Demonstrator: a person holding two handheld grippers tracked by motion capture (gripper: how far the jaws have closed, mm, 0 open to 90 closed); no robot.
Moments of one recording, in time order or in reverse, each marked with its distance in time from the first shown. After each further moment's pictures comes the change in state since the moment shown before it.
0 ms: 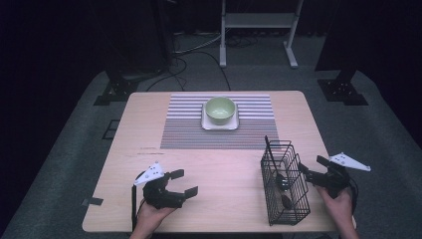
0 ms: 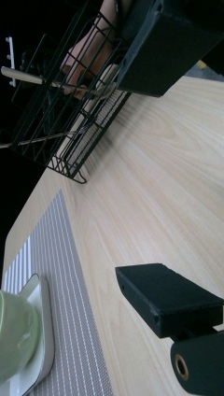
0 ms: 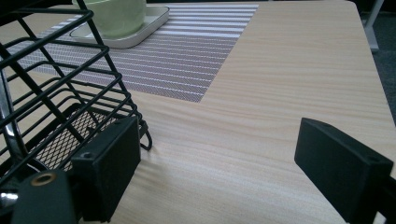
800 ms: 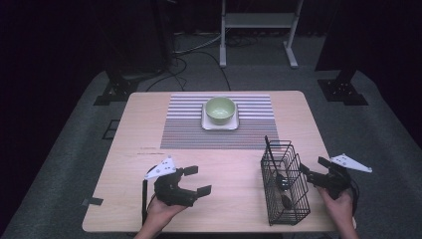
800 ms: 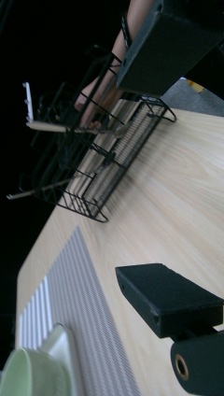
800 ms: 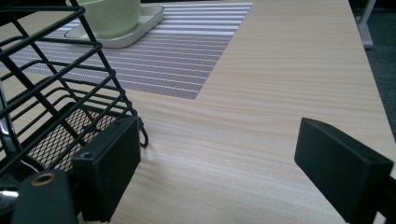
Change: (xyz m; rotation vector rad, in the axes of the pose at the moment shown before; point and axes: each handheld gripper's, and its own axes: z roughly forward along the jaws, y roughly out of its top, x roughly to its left) left arm -0.029 0.032 0.022 -0.015 -0.117 0.033; right arm -0.001 -0.003 -0.002 0.000 -0.016 0.018
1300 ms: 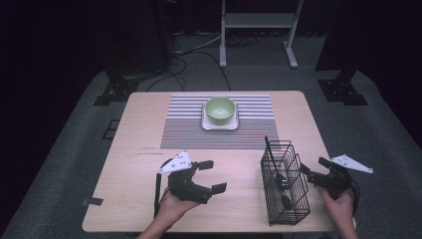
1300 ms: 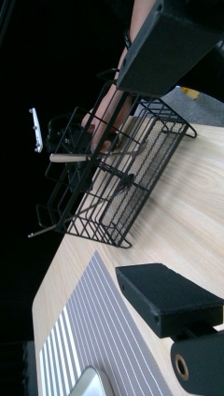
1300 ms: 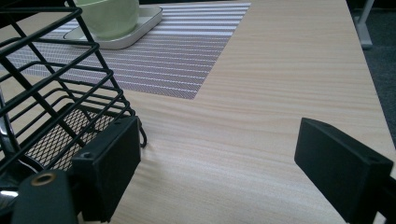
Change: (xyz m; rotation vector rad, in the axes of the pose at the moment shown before) left arm -0.018 0.023 0.029 0.011 -0.069 0.062; right arm -0.001 -0.001 -0.001 -0.005 -0.002 0.008
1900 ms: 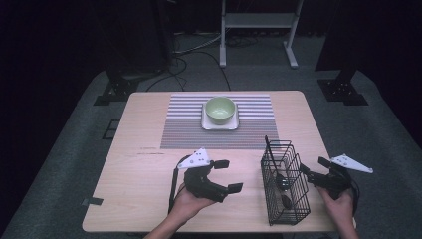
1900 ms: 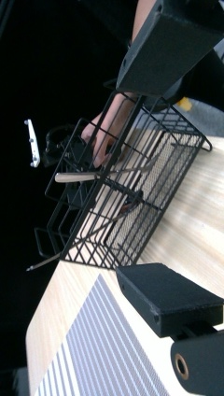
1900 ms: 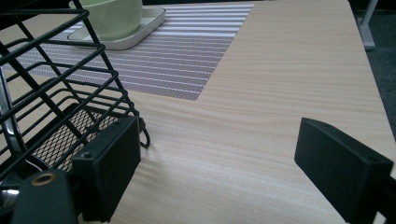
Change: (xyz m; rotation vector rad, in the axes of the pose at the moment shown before) left arm -0.009 0.011 0.035 0.033 -0.057 -0.015; right arm 0.001 0.001 -0.001 -0.001 0.010 -0.003
